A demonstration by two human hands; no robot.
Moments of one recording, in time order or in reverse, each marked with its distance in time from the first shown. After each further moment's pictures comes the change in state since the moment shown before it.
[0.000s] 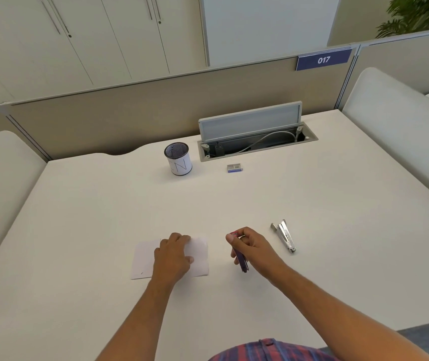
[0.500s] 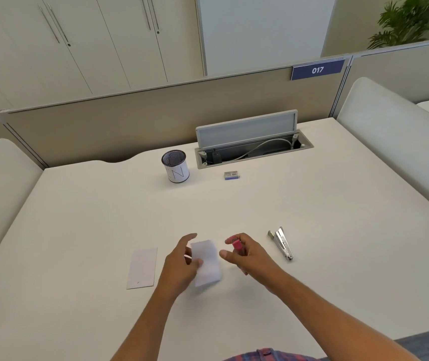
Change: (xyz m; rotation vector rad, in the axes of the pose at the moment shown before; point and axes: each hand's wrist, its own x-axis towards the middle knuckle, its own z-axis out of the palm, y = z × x) left_hand -0.021 0.028 -0.012 -0.734 0.019 0.004; right_hand -0.001 -0.001 -0.003 -0.031 -0.016 0.019
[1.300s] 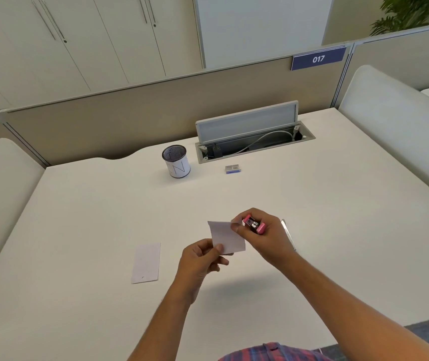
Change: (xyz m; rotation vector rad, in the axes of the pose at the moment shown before) left_hand -0.036 0.054 0.013 -0.621 -0.170 -0.131; right_hand -0.018 -0.047 -0.016 -0.085 0.247 -0.417
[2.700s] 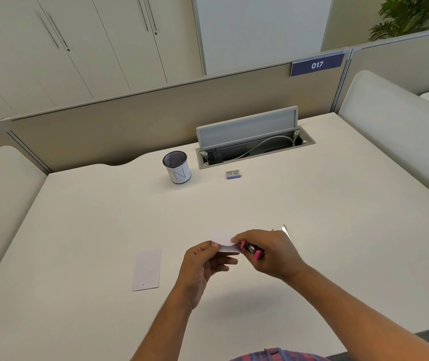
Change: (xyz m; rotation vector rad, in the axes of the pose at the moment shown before) left_hand -0.004 0.021 0.009 -0.155 -0.029 0.021; right_hand -0.003 0.022 -0.013 -0.633 -0.085 -0.528
